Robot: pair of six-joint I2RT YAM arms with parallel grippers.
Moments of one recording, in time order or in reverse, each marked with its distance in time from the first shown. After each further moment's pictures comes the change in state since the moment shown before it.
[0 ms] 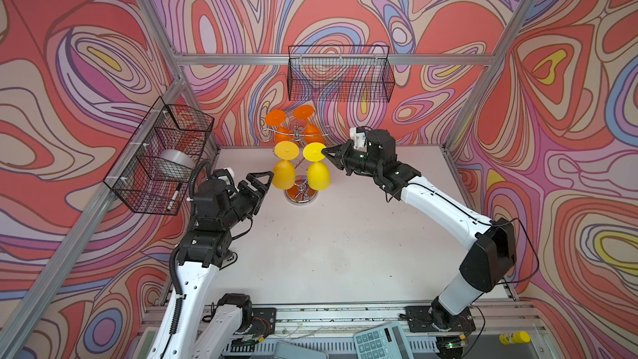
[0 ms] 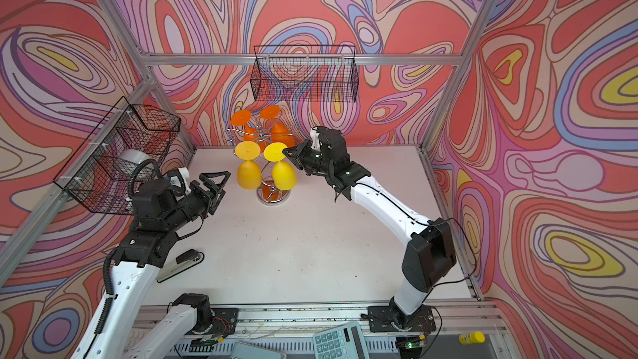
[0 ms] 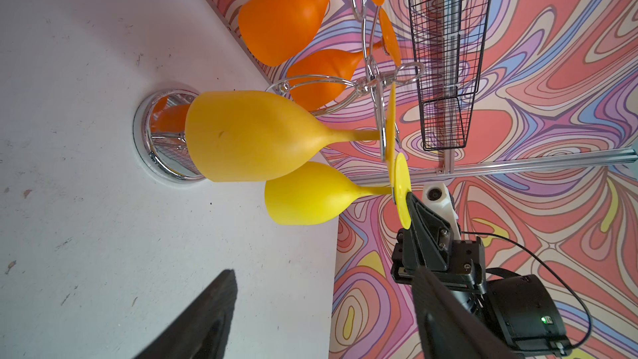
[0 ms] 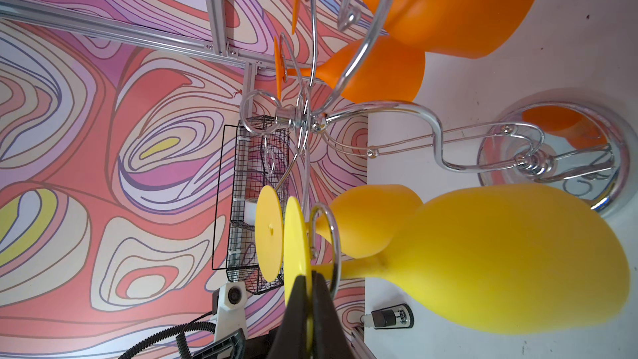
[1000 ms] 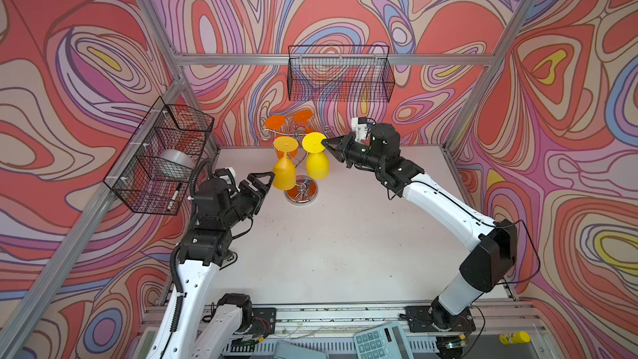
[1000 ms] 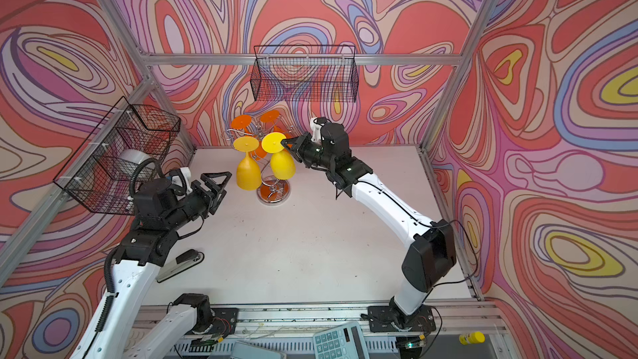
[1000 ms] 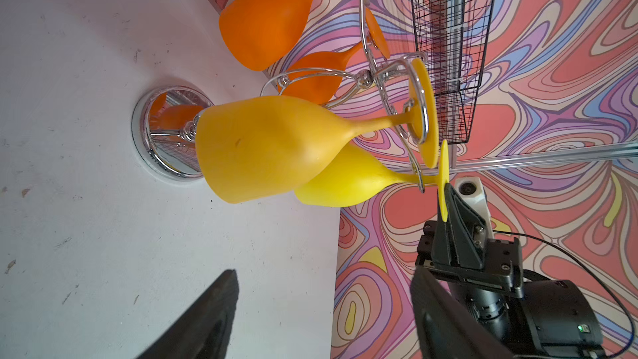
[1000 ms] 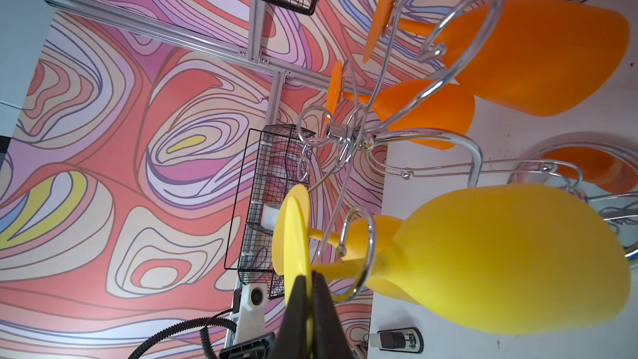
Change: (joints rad) left arm 0.000 0.010 0.000 0.000 0.015 0.008; right arm 0.001 0.001 0.079 0.001 0.008 -0.040
